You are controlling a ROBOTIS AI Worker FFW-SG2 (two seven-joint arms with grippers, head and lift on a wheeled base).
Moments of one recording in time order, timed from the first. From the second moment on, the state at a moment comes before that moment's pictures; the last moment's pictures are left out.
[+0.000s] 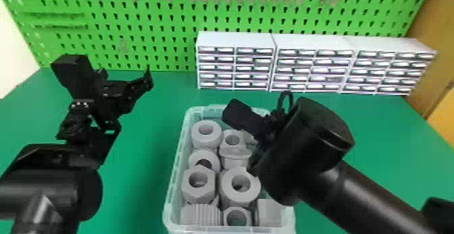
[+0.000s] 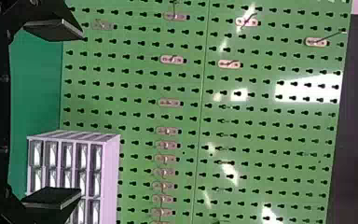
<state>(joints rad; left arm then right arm) -0.11 0.12 0.00 -1.79 0.20 0.24 -0.04 -0.61 -0.29 0.92 -1.79 0.51 1.51 0.87</state>
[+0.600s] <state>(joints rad) -0.11 0.12 0.00 -1.79 0.20 0.24 -0.04 -0.60 -0.28 0.90 -1.73 0.48 1.43 0.87</state>
